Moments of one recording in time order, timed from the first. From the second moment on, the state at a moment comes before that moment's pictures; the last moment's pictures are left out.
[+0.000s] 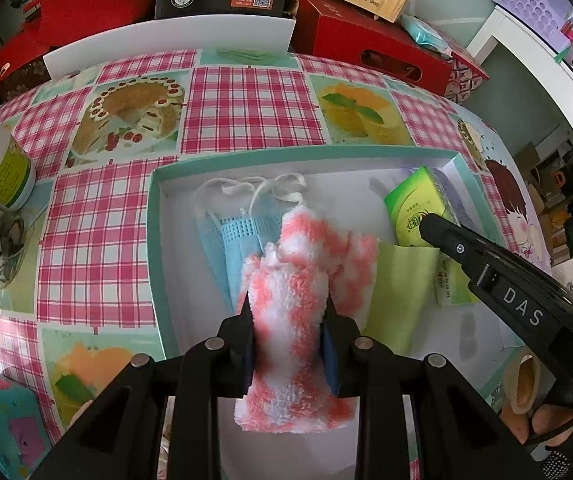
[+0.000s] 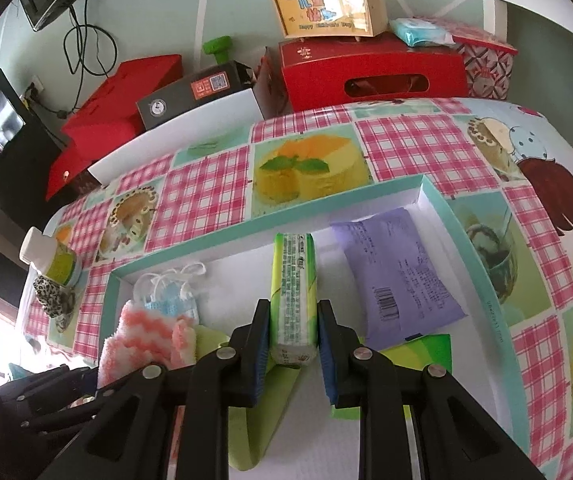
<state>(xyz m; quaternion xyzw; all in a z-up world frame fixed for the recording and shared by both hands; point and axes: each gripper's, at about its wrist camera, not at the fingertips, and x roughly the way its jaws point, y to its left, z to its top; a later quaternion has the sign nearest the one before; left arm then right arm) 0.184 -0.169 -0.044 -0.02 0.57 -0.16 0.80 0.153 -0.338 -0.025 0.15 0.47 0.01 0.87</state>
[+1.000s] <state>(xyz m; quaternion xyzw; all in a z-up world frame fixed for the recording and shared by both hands) 0.185 -0.124 0.011 -0.06 0.53 -0.11 0.84 0.137 -0.329 0.019 0.10 0.43 -0.02 0.90</state>
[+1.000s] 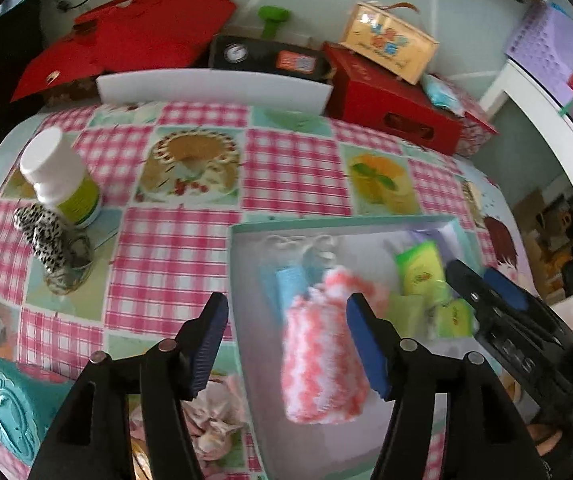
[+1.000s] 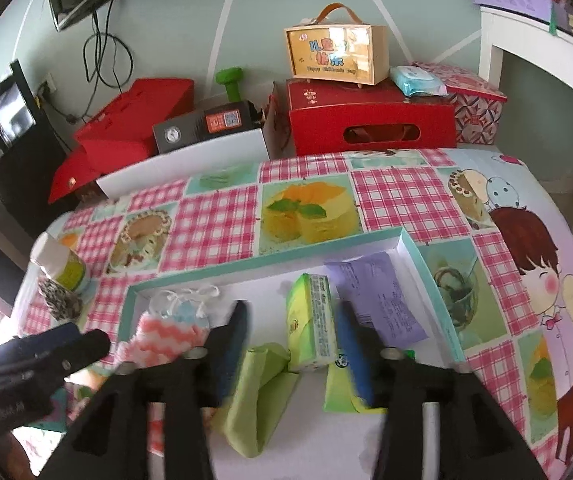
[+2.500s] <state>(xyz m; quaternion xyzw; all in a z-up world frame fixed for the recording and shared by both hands) 0.191 -0.013 0.021 -0.10 0.48 0.06 0.87 0.140 -0.293 0.029 0.07 0.43 -0.04 0.90</state>
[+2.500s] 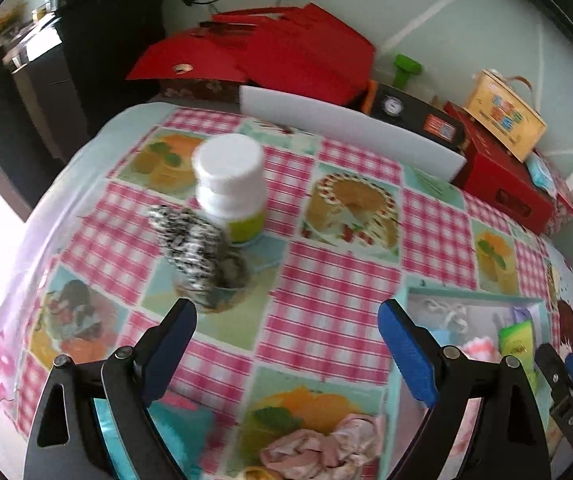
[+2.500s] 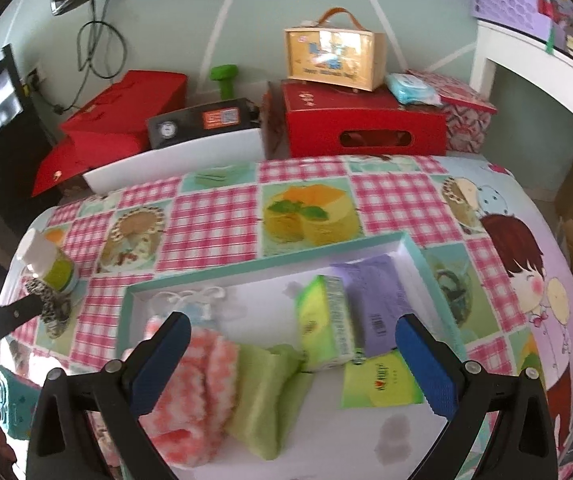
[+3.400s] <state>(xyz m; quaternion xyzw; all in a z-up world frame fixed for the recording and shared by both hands) 0.162 0.085 0.033 -0.16 0.46 0.16 0.86 0.129 -0.178 0.028 0.02 0.44 0.13 0.89</state>
